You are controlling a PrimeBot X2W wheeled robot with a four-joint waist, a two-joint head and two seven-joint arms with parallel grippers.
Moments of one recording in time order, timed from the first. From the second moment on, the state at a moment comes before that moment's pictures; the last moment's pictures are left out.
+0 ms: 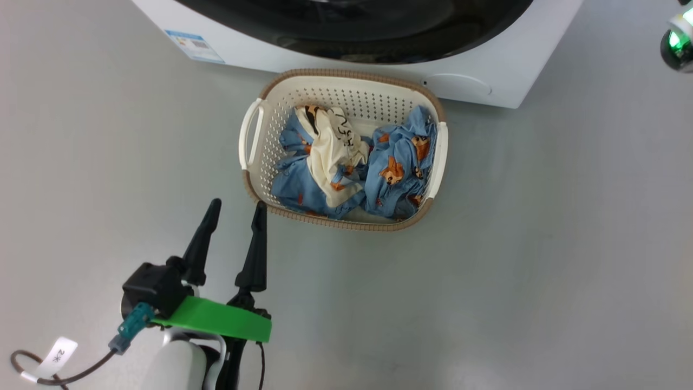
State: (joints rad) left arm -0.31 0.04 -0.23 0.30 -0.39 -0.12 -0.25; right arm -0.98 -0.44 0.18 0.38 1.73 0.12 0.50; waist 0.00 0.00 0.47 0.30
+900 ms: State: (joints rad) left arm -0.39 0.03 -0.31 0.27 -0.48 -0.09 -0.25; right arm -1.21 -0.41 0.18 0.47 1.62 0.12 0.63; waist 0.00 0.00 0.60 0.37
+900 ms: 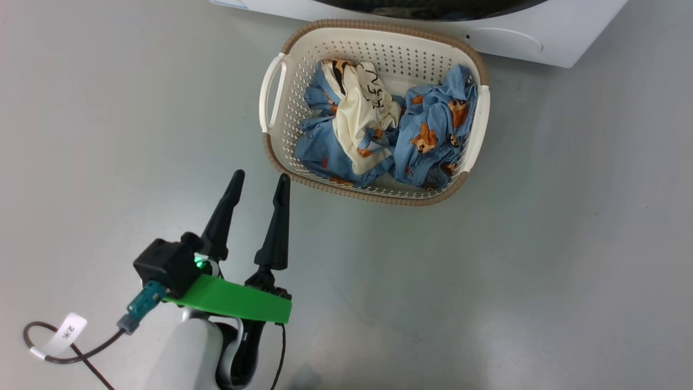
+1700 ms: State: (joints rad) left arm -0.38 0.03 -0.30 0.27 -0.48 -0.09 -0.25; right arm -1.11 -0.36 0.23 0.46 1.60 0.12 0.70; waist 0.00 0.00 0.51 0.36
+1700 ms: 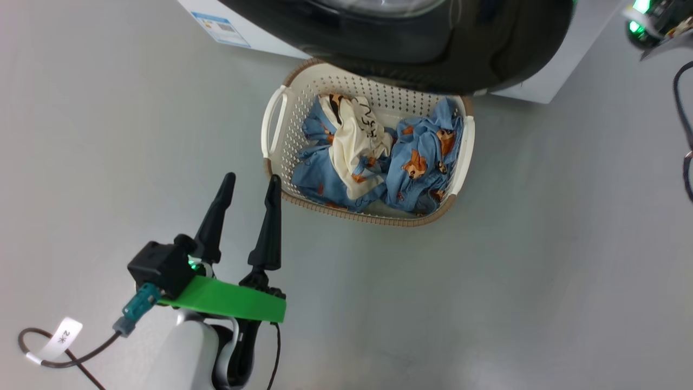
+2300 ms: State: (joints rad) left arm -0.32 0.03 -0.25 0.29 -0.44 -0.09 -0.25; right arm -0.96 -0.29 0.26 0.40 1.60 0.12 0.76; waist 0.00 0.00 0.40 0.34
